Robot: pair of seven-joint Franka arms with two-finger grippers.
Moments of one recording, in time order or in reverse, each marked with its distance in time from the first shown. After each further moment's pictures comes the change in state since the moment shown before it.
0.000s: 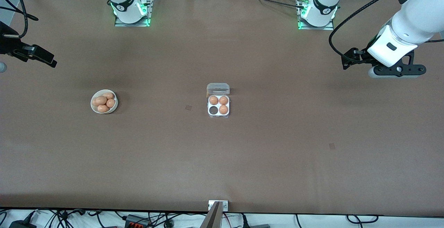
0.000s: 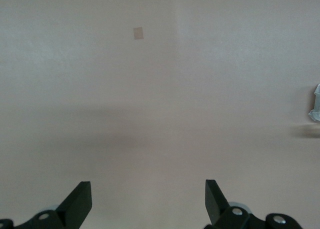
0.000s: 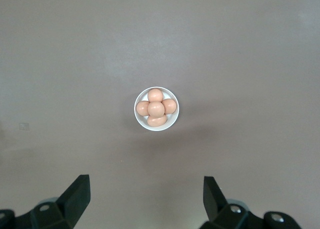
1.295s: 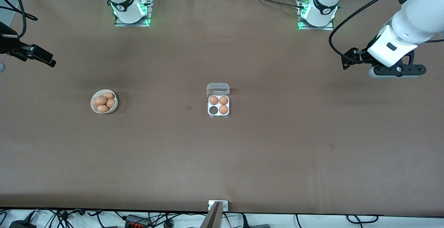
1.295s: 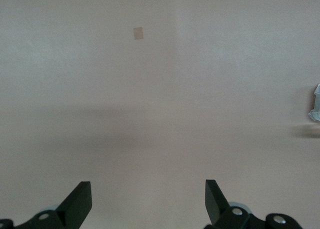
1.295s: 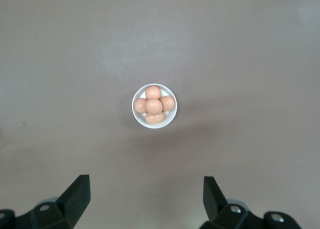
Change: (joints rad) left arm 0.000 0.000 0.000 0.000 0.000 0.000 0.000; right arm -0.004 0.000 -0.007 0.000 0.000 -0.030 0.002
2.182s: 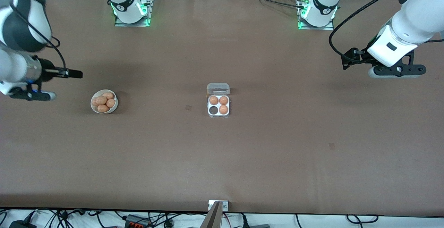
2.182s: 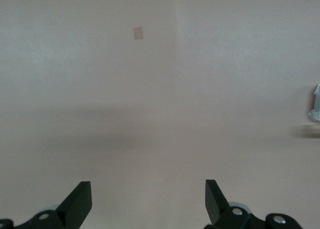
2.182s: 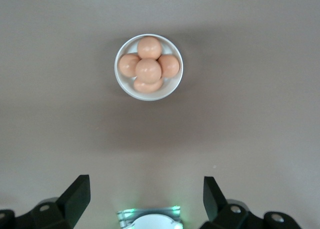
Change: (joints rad) left arm 0.000 0.000 0.000 0.000 0.000 0.000 0.000; right arm 0.001 0.296 0.001 -0.013 -0.029 -0.011 -0.142
